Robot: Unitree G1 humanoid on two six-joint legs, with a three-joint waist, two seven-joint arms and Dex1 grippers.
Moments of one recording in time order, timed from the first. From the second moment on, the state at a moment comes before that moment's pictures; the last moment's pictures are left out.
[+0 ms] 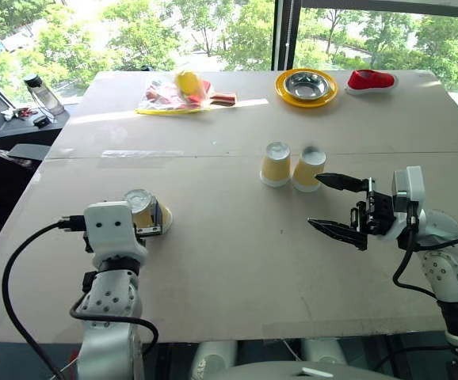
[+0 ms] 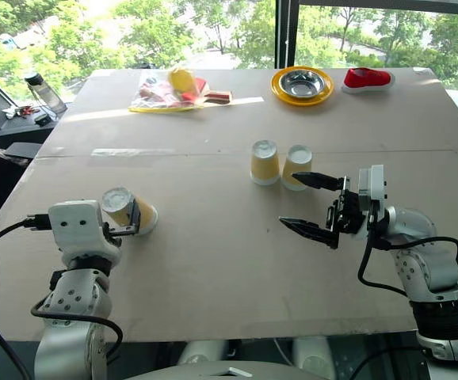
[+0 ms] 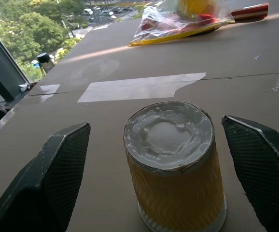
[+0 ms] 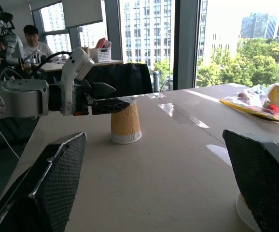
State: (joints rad) left arm 0.20 0.10 0.23 -0.76 0.08 0.55 -0.07; right arm -0.20 -0.55 -0.05 -0.25 0.71 0.22 1.14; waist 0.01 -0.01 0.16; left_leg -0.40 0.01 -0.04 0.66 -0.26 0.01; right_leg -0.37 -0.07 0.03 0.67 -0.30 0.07
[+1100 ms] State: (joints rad) left arm -0.61 0.37 0.13 -0.13 -0.21 0.37 -0.51; right arm -0.01 -0.55 -0.19 -0.39 0.68 0.20 0.96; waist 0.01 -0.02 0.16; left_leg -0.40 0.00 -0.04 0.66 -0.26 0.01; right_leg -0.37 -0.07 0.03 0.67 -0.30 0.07
